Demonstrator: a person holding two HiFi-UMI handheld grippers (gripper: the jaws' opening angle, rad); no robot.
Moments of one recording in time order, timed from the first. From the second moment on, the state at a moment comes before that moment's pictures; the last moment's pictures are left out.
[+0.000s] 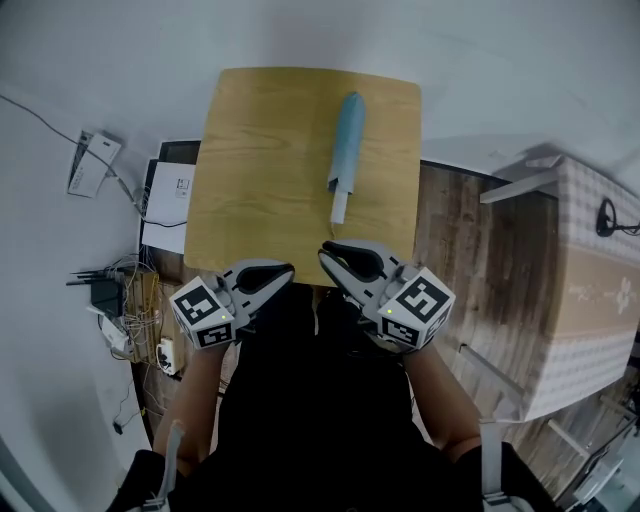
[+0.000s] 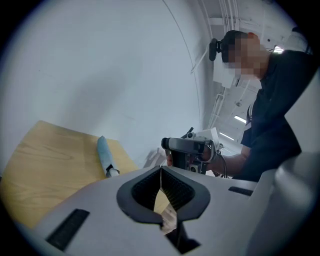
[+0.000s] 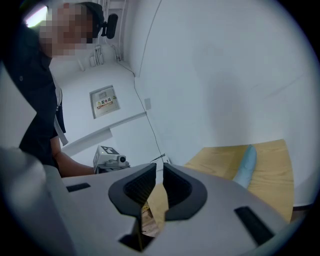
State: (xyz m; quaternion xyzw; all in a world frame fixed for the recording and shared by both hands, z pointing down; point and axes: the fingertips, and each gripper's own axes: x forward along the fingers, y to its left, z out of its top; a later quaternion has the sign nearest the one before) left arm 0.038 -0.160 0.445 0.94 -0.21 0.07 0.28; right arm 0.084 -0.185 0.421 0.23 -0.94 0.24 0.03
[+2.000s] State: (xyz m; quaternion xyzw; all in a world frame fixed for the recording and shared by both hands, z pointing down) left arm 0.007 -0.360 0.534 0.95 -0.10 0.02 0.31; right arm 0.134 -0.452 0.657 0.50 -0.67 0.48 0.27
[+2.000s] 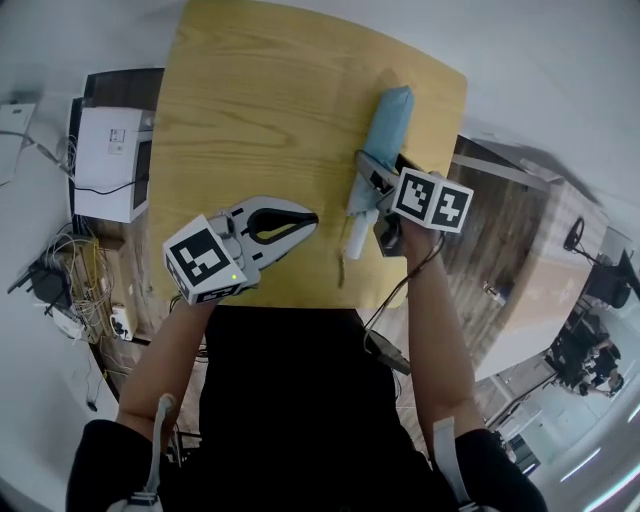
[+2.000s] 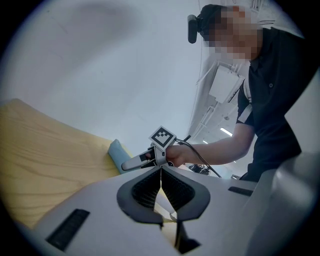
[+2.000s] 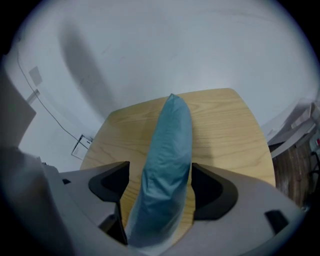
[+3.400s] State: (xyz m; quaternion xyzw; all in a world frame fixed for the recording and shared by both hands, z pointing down) left arm -0.048 -0.354 0.495 0.95 -0.15 -0.02 0.27; right arm 0.099 -0.442 0.561 0.48 -0.77 0.37 0.20
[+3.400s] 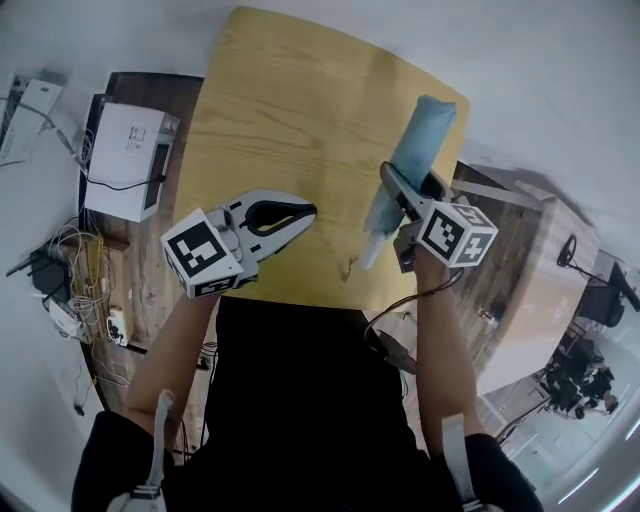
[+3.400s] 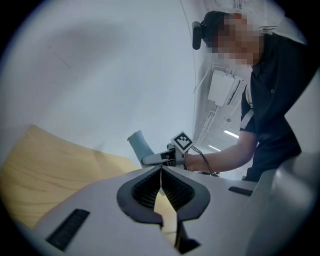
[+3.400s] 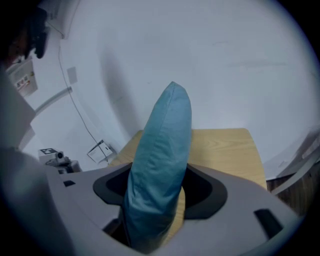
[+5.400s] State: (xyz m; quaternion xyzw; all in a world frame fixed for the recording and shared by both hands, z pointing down) left arm 0.064 0.009 0.290 0.99 -0.05 -0.03 0.09; right arm 0.239 0.092 0.216 0.35 -0.90 0.11 -0.24
